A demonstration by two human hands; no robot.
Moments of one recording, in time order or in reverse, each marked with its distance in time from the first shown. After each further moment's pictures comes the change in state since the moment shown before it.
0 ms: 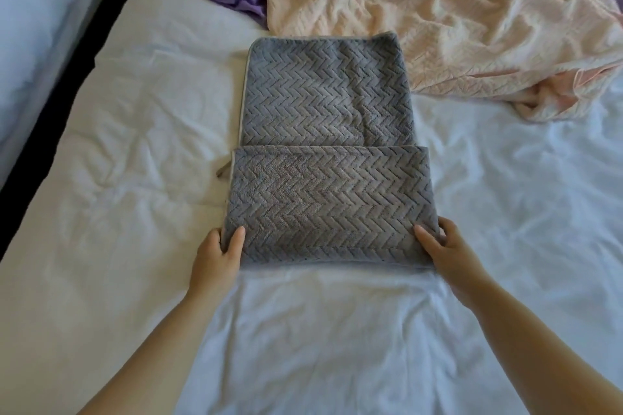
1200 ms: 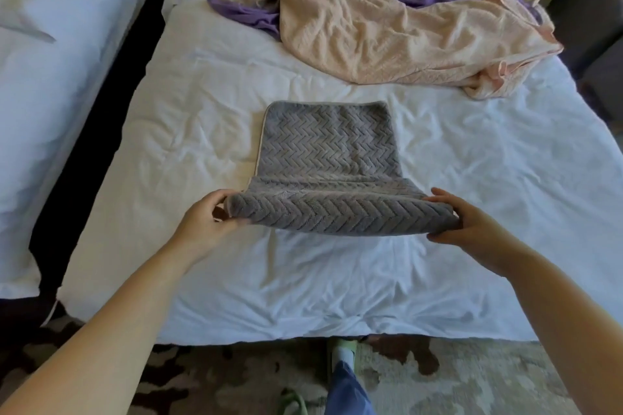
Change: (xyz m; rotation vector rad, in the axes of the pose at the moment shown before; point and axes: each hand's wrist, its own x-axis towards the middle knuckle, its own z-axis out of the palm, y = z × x) left_hand -0.125 -0.004 -0.150 -0.060 -0.252 0.373; right_hand -0.190 -0.005 -0.048 -0.173 -0.219 -0.304
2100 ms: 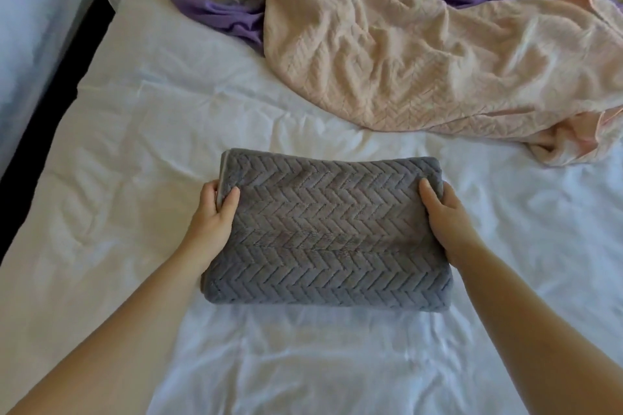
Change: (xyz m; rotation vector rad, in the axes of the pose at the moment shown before) left_hand 0.289 -0.023 0.070 -0.116 0.129 -0.259; right_hand 0.311 -0.016 -0.015 0.185 0.306 0.198
